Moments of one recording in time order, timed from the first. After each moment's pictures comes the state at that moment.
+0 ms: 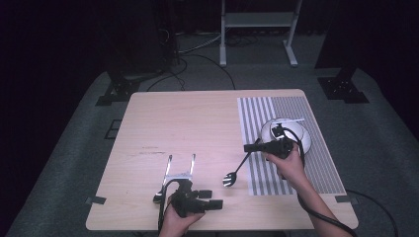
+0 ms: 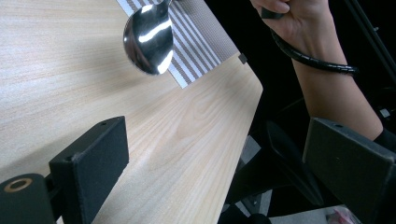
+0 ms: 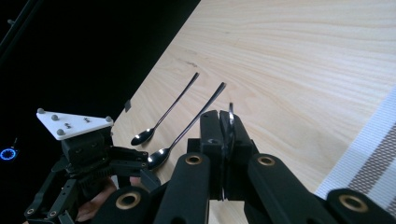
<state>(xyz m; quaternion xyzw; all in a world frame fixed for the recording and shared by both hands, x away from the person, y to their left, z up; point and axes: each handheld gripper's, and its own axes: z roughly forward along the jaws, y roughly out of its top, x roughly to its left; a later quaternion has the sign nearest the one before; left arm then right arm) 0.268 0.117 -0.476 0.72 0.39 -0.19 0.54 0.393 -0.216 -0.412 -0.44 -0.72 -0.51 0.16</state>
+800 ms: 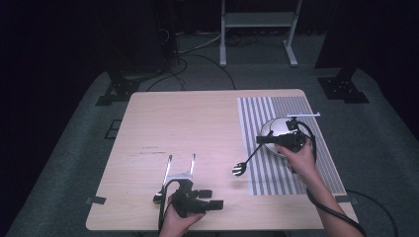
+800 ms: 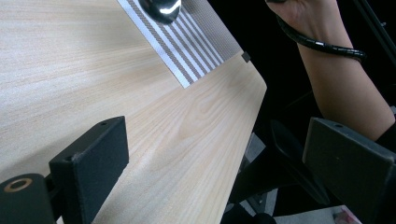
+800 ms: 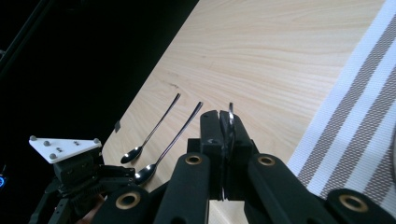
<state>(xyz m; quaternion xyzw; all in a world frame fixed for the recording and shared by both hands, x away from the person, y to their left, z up) 0.268 0.116 -0.474 0.73 0.39 -0.18 0.53 0.404 -0.253 -0.403 -0.47 -0.69 -0.53 0.14</state>
